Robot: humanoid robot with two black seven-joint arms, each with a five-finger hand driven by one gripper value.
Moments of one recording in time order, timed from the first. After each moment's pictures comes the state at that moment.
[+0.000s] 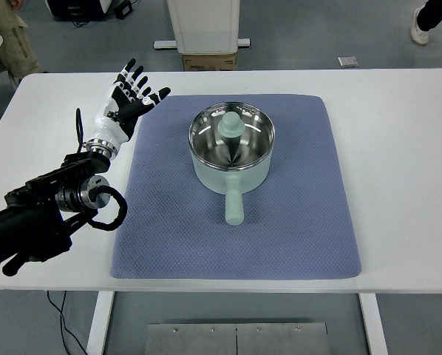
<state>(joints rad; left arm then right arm) -0.91 0.22 -0.23 -0.71 -0.22 0.02 -0.61 0.04 0.00 0.56 0.08 -0.45 -0.03 0.05</state>
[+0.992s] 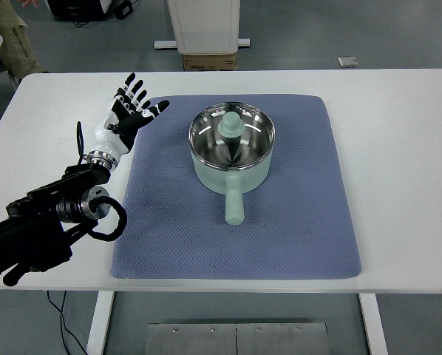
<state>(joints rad) -0.87 0.22 -0.24 -0.71 -0.22 0.02 -0.61 0.04 0.00 0.56 0.08 -0.45 -0.03 0.05</state>
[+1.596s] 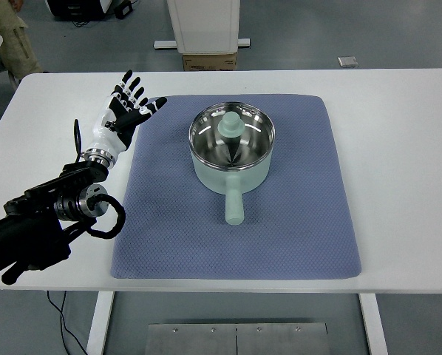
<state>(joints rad) -0.88 0.23 -0.25 -0.71 -0.22 0.02 -0.61 0.04 0.00 0.56 0.08 -0.45 -0.03 0.05</state>
